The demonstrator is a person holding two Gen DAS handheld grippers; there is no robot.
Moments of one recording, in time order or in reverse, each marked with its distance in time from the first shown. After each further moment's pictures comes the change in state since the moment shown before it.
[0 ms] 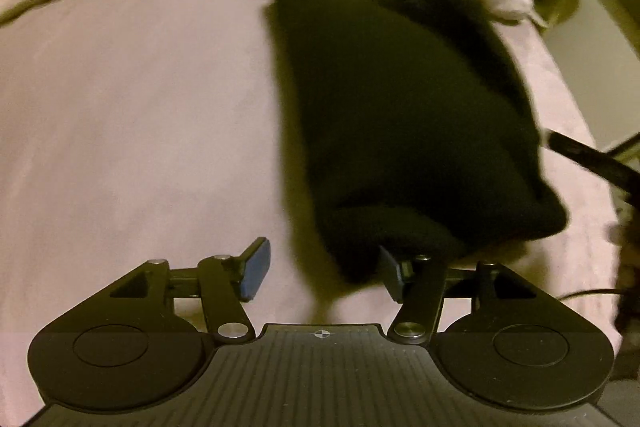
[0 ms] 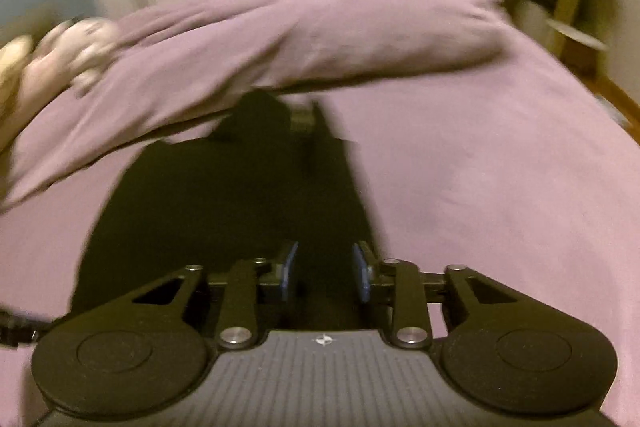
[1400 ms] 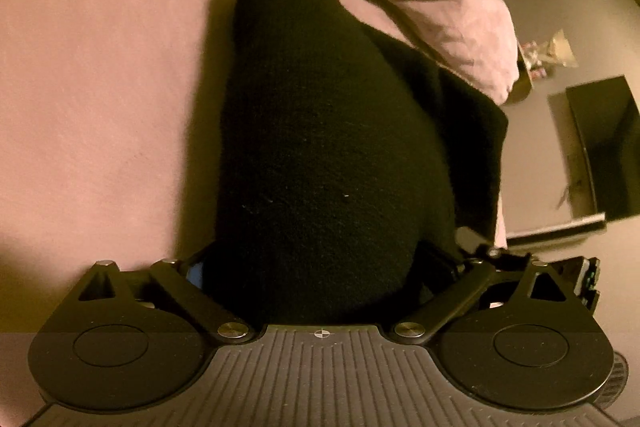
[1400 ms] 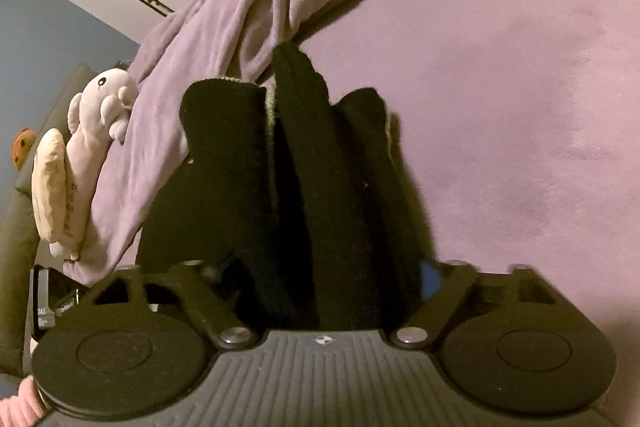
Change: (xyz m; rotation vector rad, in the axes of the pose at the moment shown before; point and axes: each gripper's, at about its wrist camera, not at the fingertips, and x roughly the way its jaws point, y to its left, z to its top) left arm 0.120 0.043 0.077 -0.342 0.005 -0.380; right arm 0.126 -0.090 0.002 0.489 0.223 0.388
